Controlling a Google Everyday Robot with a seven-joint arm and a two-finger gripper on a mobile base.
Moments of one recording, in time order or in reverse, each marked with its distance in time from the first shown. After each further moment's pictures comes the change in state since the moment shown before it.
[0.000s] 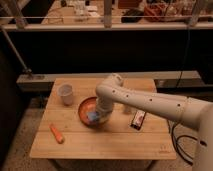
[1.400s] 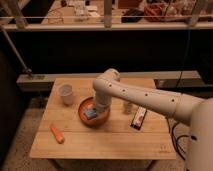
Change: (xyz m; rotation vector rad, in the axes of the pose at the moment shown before) arm -0.006 -0.021 -0.005 -0.014 -0.017 -0.038
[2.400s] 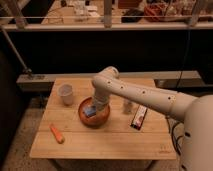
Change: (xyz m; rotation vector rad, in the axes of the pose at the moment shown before) arm -0.001 -0.016 0.001 -0.001 -0.017 -0.019
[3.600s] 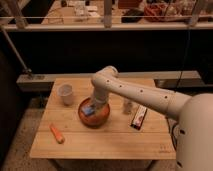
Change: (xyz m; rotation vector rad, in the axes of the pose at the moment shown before) arm -0.001 -0.011 0.006 0.001 -0.023 -0.018
